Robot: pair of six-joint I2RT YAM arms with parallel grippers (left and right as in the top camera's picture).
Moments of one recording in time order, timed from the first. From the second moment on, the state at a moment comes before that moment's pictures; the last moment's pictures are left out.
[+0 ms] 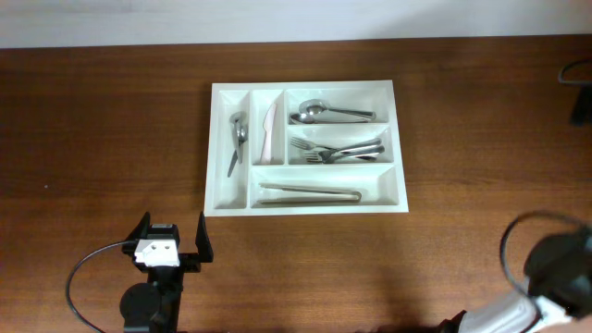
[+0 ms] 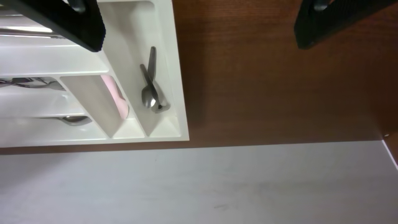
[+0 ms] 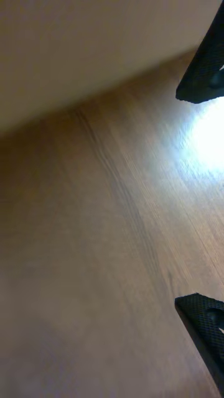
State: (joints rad) left arm -0.02 0.01 0.06 -0.17 -0.02 0.02; right arm -0.59 1.87 2.15 -1.30 0.10 -0.21
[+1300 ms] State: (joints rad) left arm -0.02 0.01 0.06 -0.17 -0.02 0.02; right arm -0.02 0.24 0.64 -0.23 -0.20 -0.19
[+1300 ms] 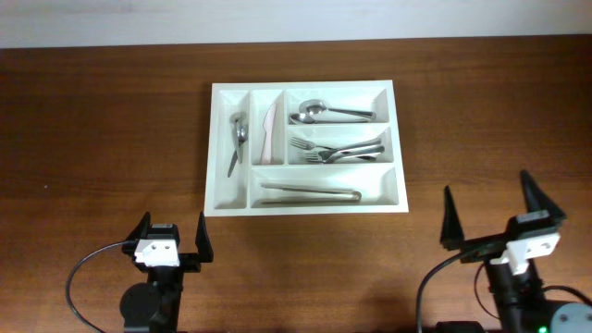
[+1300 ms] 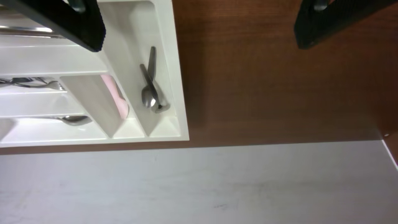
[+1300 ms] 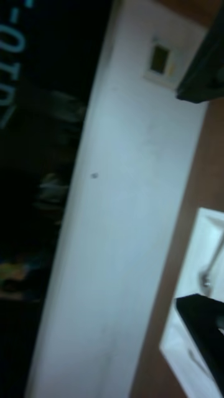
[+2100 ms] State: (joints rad) left arm -0.02 0.01 0.06 -0.17 -0.02 0.02; right arm -0.02 0.05 0.17 0.15 -0.16 -0.16
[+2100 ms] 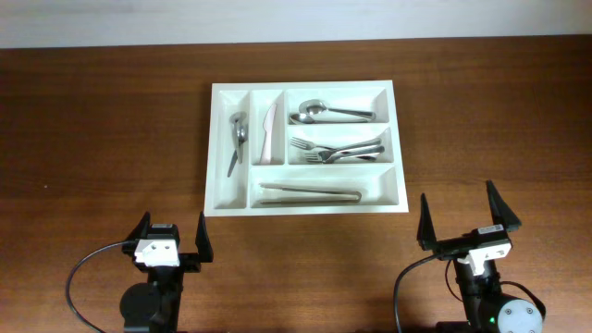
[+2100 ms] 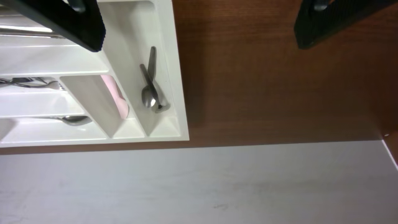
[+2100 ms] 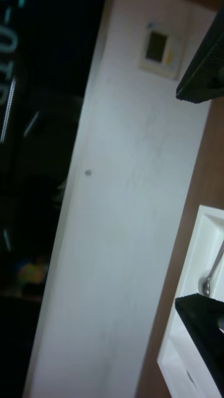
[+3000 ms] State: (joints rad) left arm -0.02 0.01 0.06 -0.17 -0.02 0.02; right arm -0.02 0.02 0.01 -0.07 -0.06 -0.10
